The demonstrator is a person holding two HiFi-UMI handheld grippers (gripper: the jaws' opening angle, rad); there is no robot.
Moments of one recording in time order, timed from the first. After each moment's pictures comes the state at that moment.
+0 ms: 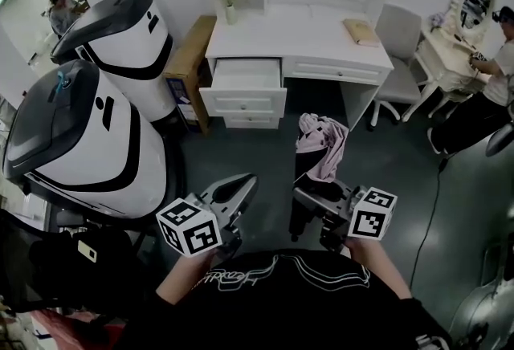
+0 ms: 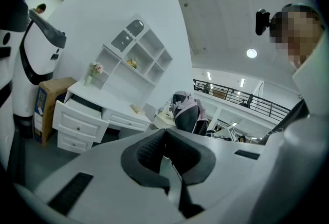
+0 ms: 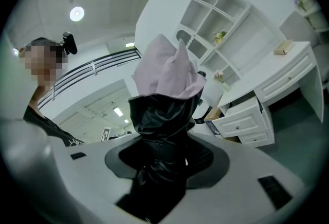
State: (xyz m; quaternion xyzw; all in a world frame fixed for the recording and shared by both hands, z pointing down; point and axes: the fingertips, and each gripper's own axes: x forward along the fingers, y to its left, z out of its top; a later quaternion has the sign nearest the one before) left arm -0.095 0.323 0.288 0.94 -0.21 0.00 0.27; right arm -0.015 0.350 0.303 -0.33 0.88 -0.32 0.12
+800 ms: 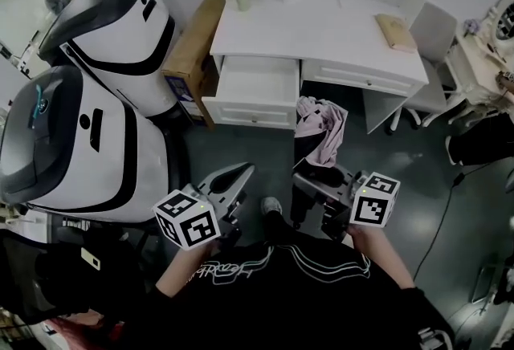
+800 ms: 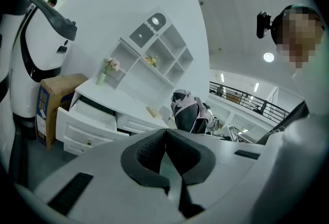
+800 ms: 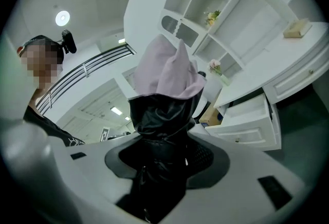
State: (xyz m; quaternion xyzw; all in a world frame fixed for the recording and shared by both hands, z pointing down) left arm -0.080 0.084 0.329 0.91 -0.25 0.01 0.32; right arm 0.003 0.102 0.340 -0.30 0.88 -0.36 0.10
